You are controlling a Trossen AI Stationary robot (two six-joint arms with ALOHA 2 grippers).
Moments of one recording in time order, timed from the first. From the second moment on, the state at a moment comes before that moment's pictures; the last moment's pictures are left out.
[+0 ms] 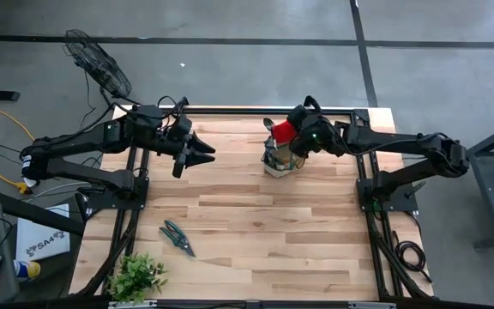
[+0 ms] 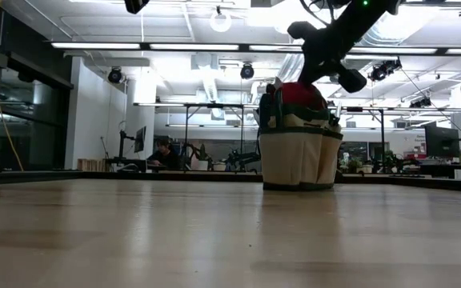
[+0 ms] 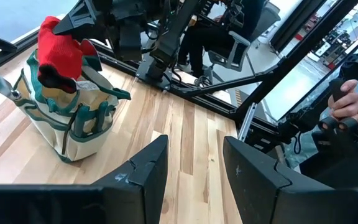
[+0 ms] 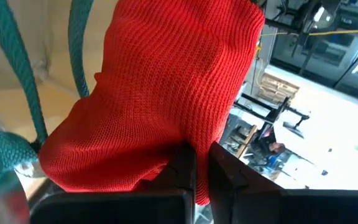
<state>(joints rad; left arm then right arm) 0.16 0.98 1.13 -0.42 0.25 -0.40 -0.27 1.27 0.96 -0.35 0.57 -1.49</state>
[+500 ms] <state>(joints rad) 0.16 0.98 1.13 -0.42 0.25 -0.39 -0.25 1.27 0.96 -0.40 0.55 -1.66</state>
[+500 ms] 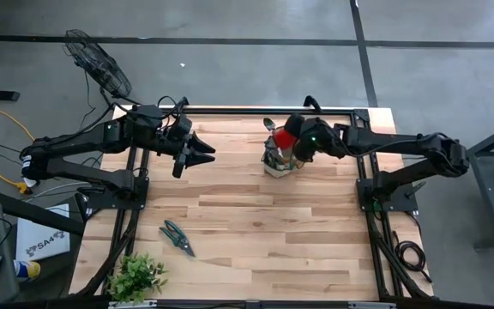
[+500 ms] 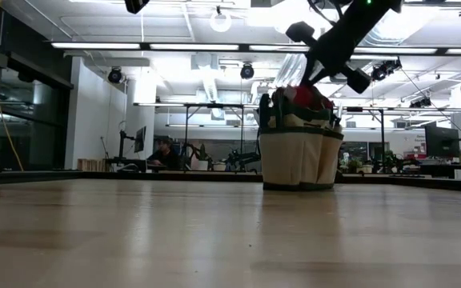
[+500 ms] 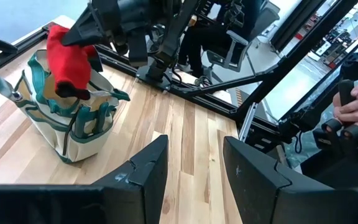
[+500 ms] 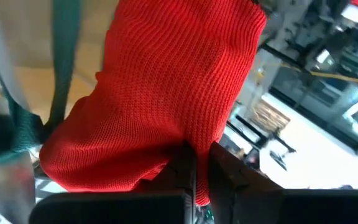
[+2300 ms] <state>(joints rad) 0.16 0.98 1.12 -0.42 0.25 -0.39 -0.21 1.24 0.96 -0.47 0.61 -0.86</state>
